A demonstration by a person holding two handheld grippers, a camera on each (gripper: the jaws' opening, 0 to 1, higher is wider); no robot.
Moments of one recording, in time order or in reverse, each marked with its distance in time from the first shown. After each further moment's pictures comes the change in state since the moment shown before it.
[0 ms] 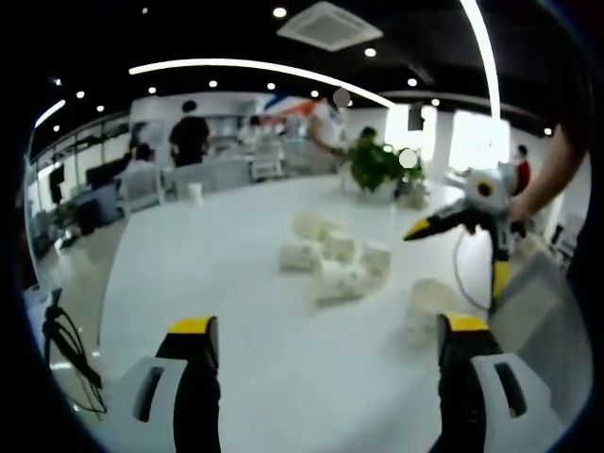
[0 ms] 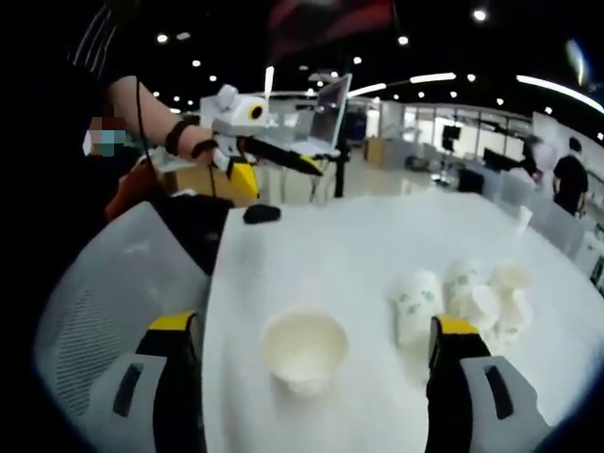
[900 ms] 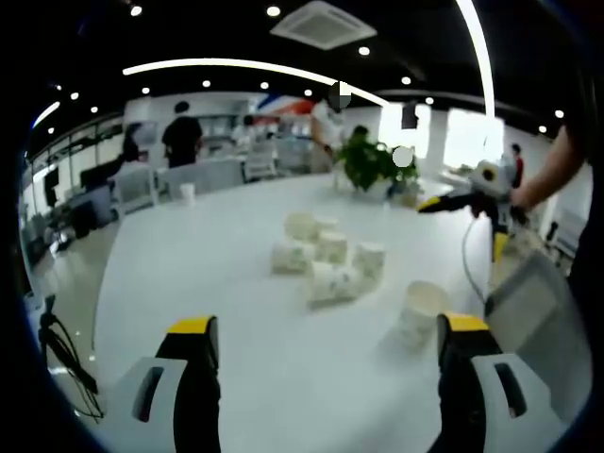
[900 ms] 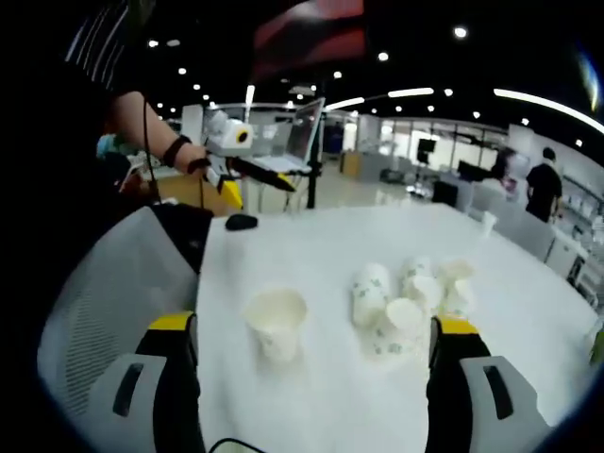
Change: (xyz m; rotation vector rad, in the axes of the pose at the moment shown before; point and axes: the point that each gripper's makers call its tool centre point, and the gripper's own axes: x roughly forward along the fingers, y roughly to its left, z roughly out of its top) left arm 0.006 -0.009 0.005 0.012 0.007 -0.027; right arm -0.068 -0.024 -0.010 0.002 -0.045 -0.120
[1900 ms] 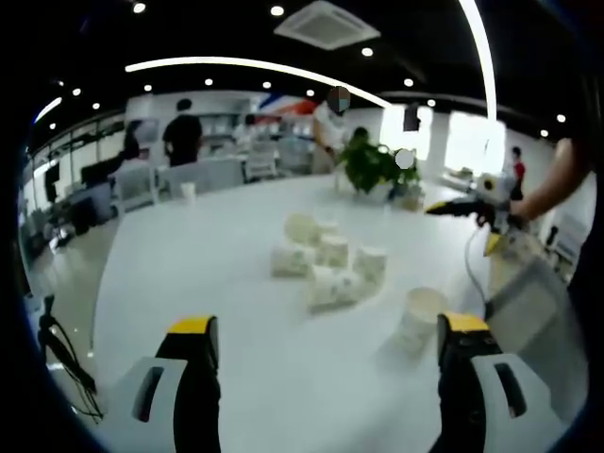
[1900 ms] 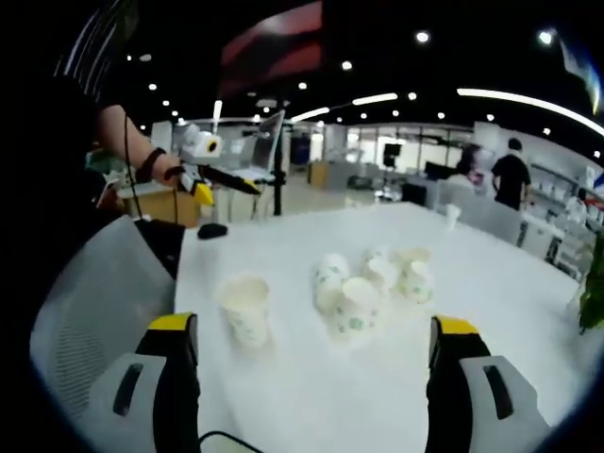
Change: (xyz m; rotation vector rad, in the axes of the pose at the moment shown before) left arm 0.008 0.004 0.008 -0.019 -0.002 -0.003; right arm -0.029 -0.032 -0.020 0.075 -0.062 -0.123
